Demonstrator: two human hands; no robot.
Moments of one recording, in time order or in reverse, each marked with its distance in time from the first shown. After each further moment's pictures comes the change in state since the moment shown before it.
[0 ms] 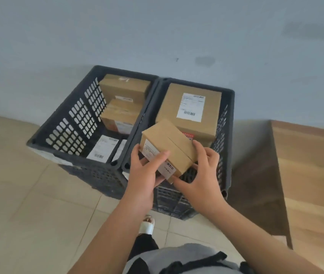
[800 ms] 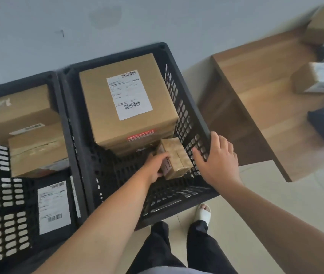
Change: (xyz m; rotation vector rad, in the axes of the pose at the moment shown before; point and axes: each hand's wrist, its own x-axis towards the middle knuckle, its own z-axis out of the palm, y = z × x) left_hand 0.263 -0.153 0.069 0.731 -0.352 -0.676; right_hand 0.069 0.117 -0.001 -0.534 0.352 0.781
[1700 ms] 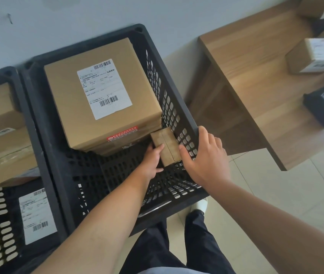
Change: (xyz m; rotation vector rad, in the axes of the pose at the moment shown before) left_hand 0.033 -0.011 0.036 0.078 -0.036 0.036; right_hand 0.001 0.001 -0.001 0.103 -0.024 0.021
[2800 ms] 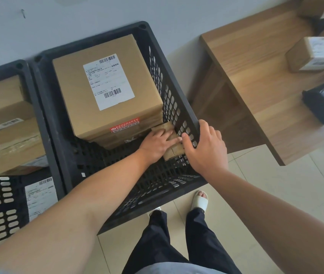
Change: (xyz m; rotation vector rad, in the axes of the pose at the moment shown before) left_hand -0.022 0.030 -0.014 2.017 -0.033 1.008; right_hand 0.001 0.006 0.005 0.066 0.060 0.001
